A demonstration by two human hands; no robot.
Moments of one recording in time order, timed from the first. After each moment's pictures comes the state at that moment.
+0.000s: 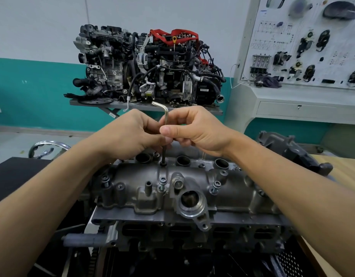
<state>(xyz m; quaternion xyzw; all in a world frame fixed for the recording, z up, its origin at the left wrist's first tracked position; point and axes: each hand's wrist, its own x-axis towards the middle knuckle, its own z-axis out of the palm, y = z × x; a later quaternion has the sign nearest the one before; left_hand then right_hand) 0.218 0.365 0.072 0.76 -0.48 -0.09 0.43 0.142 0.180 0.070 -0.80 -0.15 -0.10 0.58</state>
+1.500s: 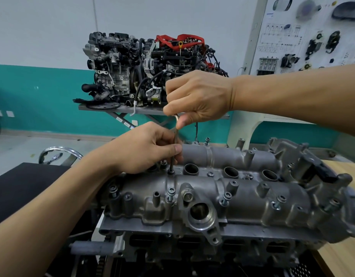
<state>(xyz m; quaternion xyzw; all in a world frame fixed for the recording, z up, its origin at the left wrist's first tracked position) 0.215 0.362 0.072 0.77 -0.52 -0.07 0.35 0.166 0.185 0.166 -0.79 -0.51 -0.25 -0.23</state>
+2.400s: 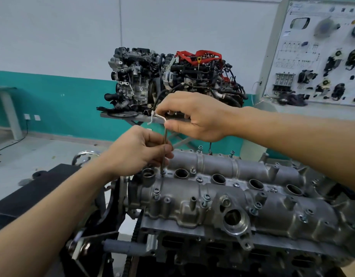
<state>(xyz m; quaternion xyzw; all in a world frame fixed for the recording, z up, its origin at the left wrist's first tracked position) 0.242 0.429 0.065 0.72 -0.42 -0.08 0.55 0.181 0.241 0.152 -0.92 -0.31 -0.22 -0.03</state>
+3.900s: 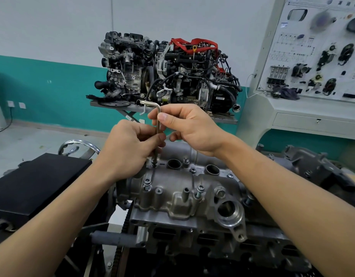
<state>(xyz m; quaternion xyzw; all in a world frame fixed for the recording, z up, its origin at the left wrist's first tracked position) 0.224 0.417 0.049 0.74 -0.34 0.06 0.57 0.179 0.254 0.088 -0.82 -0.17 -0.13 0.53</state>
